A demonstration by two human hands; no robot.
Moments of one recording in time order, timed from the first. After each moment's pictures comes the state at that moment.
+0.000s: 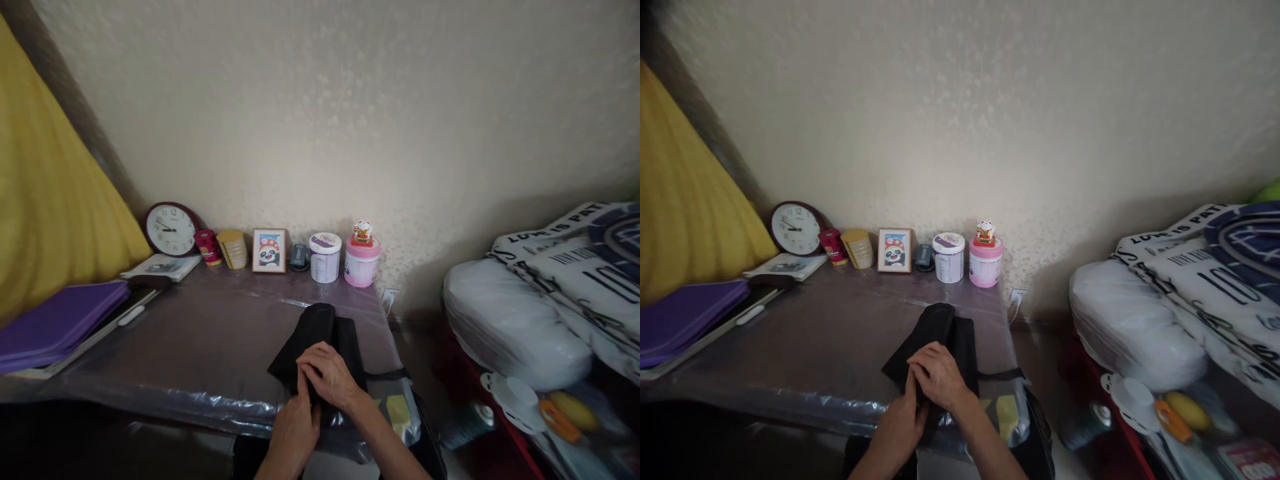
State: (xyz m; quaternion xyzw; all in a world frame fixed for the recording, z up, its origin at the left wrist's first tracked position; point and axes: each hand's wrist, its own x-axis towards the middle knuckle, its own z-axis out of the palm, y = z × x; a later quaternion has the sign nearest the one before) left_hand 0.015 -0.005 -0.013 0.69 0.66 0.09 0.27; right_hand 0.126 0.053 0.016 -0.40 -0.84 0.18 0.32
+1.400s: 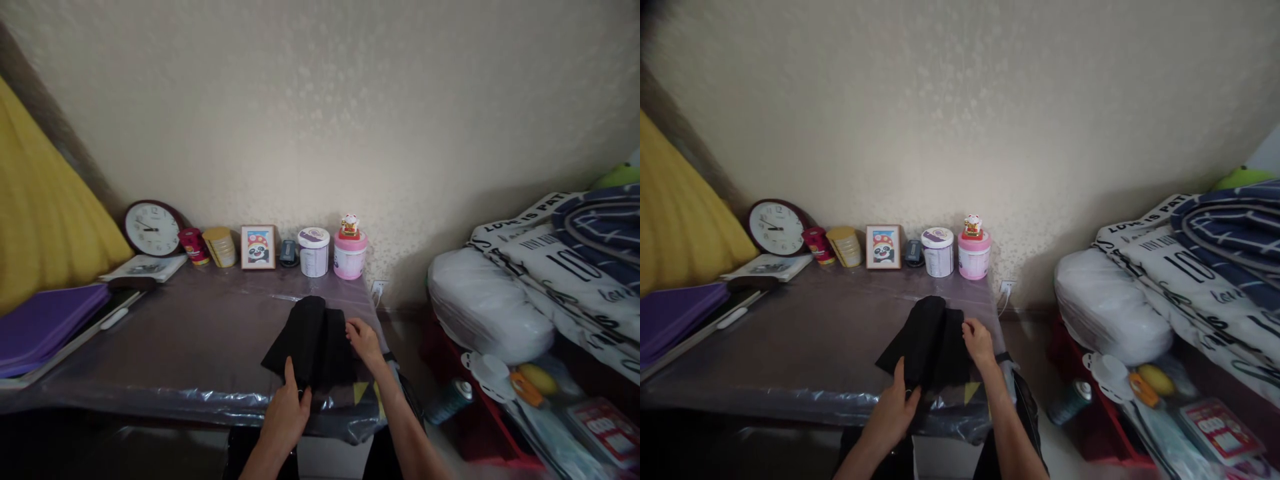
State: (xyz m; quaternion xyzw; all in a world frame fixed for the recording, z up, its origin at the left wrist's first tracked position) left_hand 0.010 -0.006 -0.014 0.66 0.67 0.12 0.31; right_hand 0.213 0.087 -0.014 -0.67 -0.56 0.28 0.40
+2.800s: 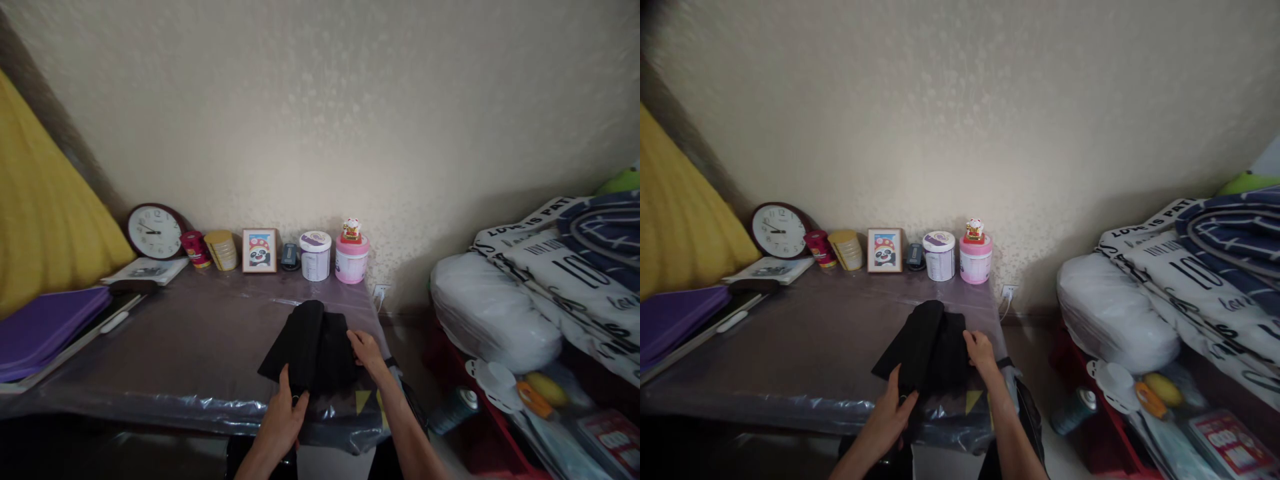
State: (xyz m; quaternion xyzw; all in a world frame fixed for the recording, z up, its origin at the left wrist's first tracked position) left_hand 0.001 -0.003 -0.007 0.58 0.63 0.24 0.45; right_hand 0.216 0.087 -0.023 -0.72 -0.54 0.29 0.33
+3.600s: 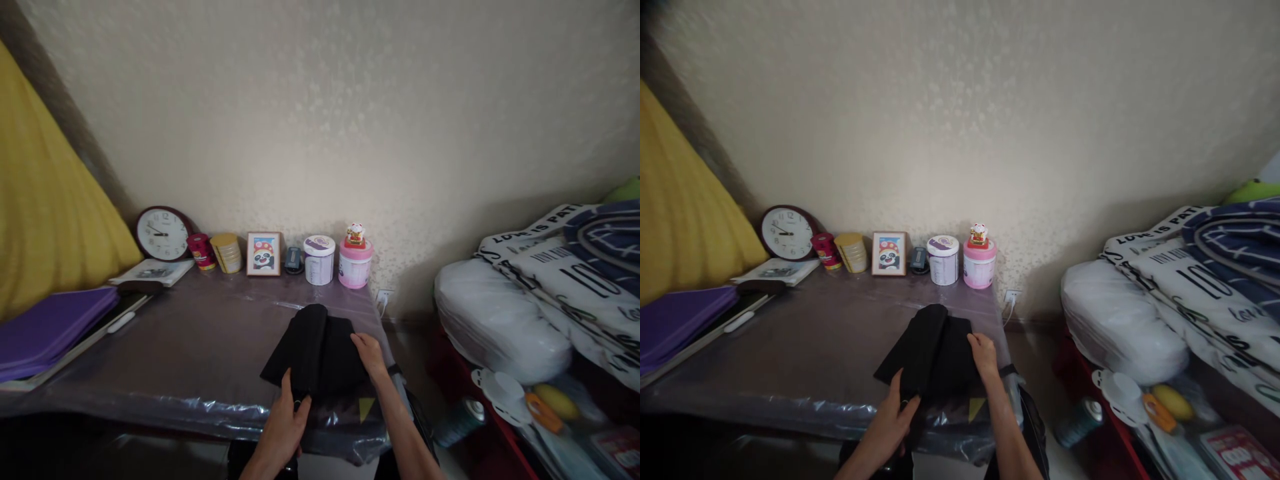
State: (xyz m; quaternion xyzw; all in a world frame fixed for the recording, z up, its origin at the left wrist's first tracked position) left_hand 0.003 -0.006 -0.010 0.54 0.60 0.29 0.52; right_hand 0.221 0.103 -0.038 -0.69 -0.56 0.23 0.39
